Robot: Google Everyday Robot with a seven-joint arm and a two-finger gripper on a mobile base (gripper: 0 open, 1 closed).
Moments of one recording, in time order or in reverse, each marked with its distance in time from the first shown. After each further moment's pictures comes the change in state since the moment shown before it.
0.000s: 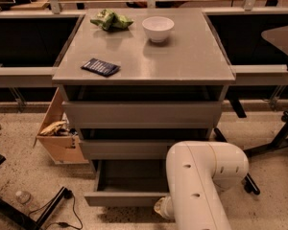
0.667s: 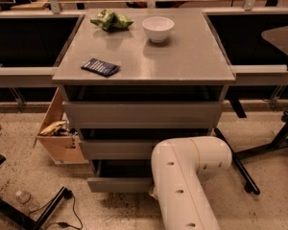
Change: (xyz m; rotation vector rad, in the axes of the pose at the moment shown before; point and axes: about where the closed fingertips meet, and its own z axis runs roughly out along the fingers) arm -0.041 -0.064 0.036 0.030 0.041 -0.036
